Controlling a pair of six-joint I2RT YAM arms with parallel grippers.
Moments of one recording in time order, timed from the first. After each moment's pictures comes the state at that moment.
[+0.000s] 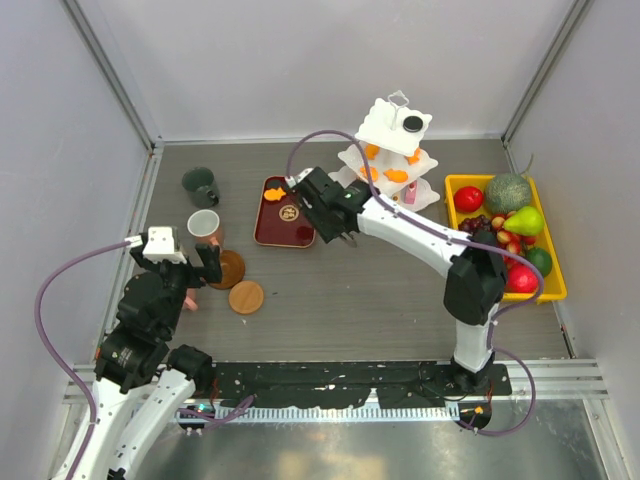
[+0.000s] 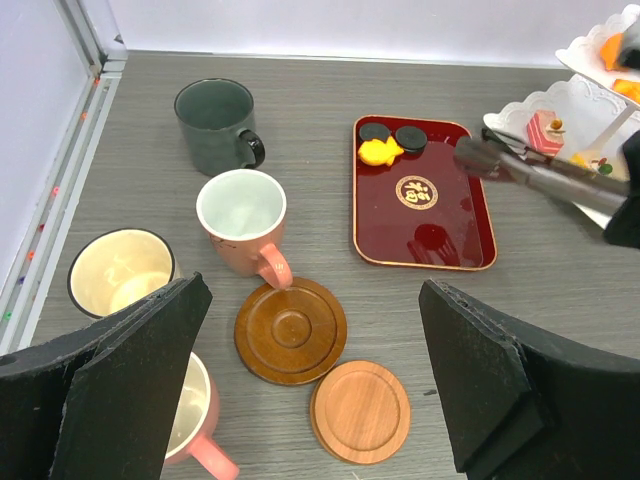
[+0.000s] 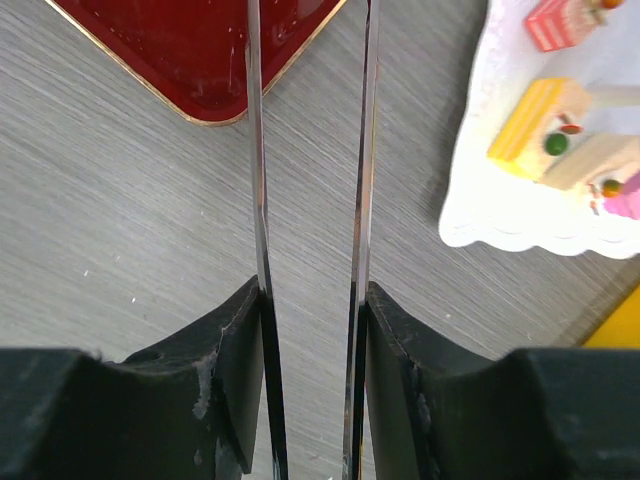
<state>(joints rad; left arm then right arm) -0.41 0.35 0.72 -0.51 -0.35 -0.12 0.84 1.91 1.70 -0.82 0.30 0.03</state>
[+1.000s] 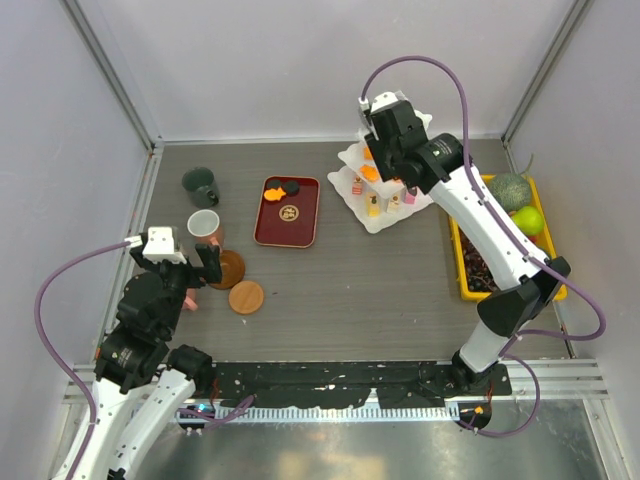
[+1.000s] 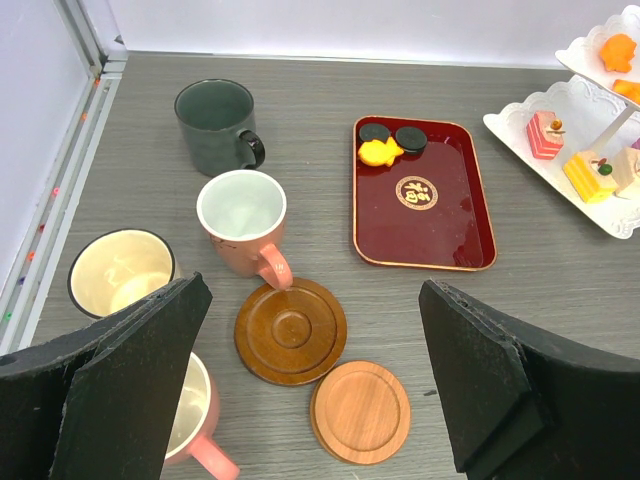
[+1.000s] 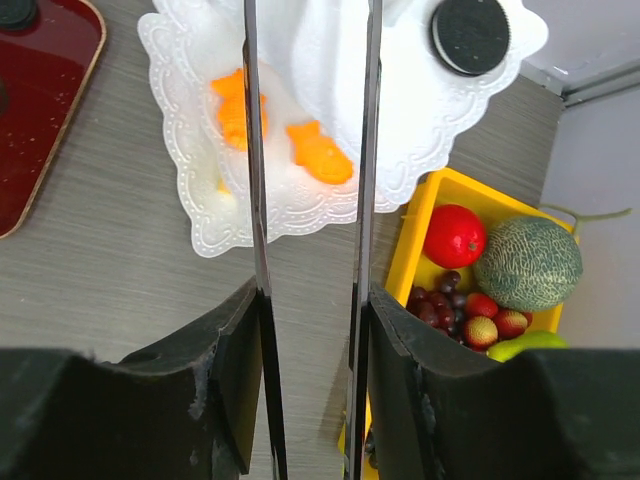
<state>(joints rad) -0.41 0.34 0.72 -0.51 -0.35 -0.12 0.59 1.68 1.96 -1.00 0.46 -0.06</state>
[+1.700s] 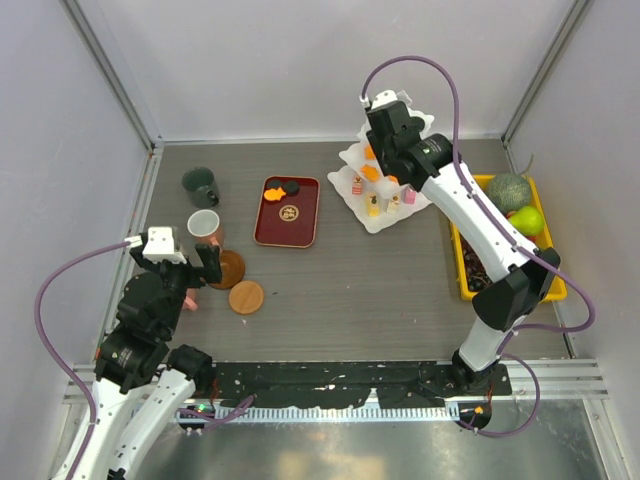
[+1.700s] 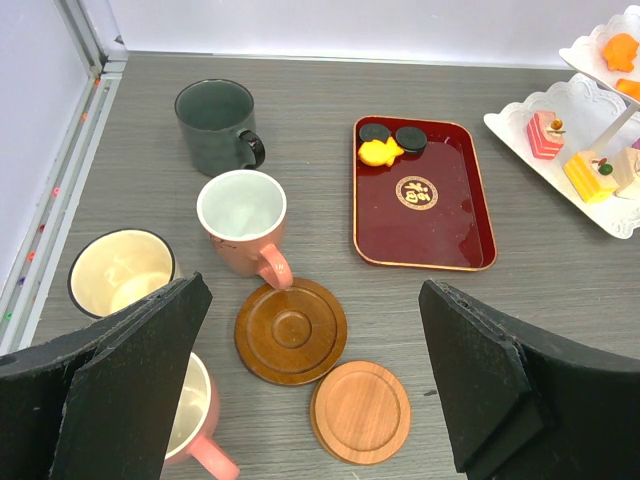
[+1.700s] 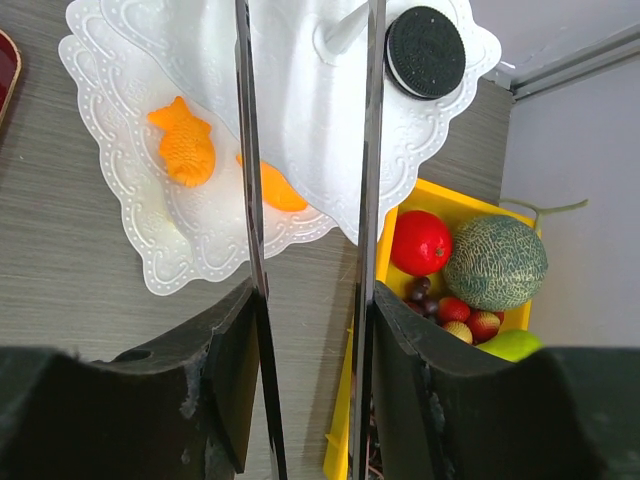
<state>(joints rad) -0.41 0.34 0.72 -0.51 -0.35 -0.12 0.55 1.72 1.92 -0.89 0.57 -0.08</state>
